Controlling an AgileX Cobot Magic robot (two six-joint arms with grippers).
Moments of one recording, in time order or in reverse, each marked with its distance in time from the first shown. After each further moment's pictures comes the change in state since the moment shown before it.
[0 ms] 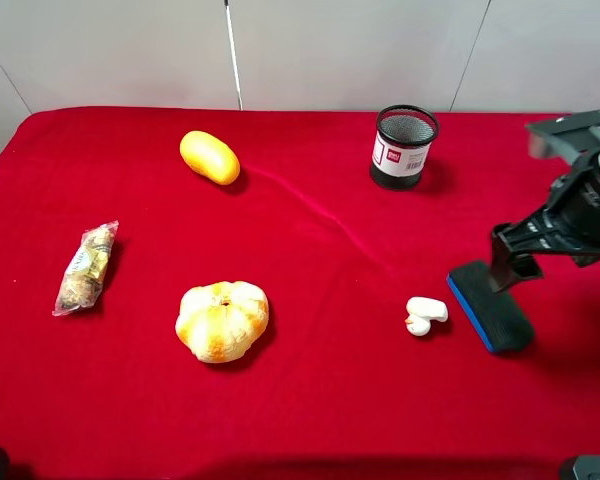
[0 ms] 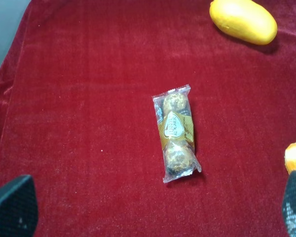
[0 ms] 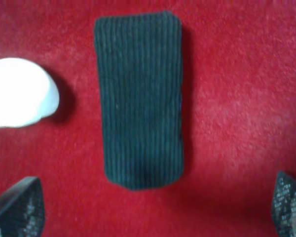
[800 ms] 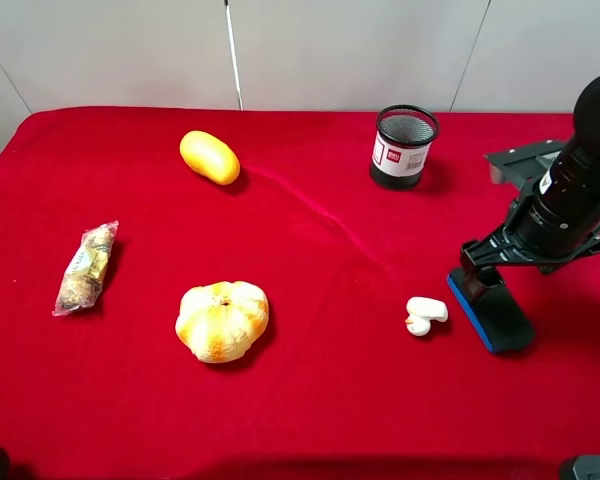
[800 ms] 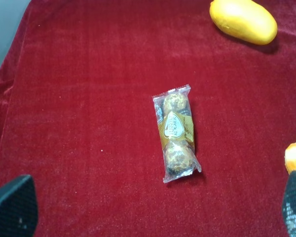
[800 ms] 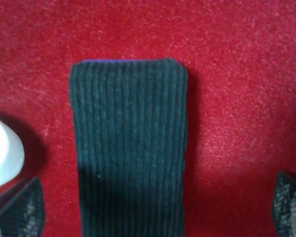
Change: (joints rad) left arm 0.000 0.000 0.000 0.000 0.000 0.000; right arm 0.000 0.214 -0.002 -0.036 -0.159 0.004
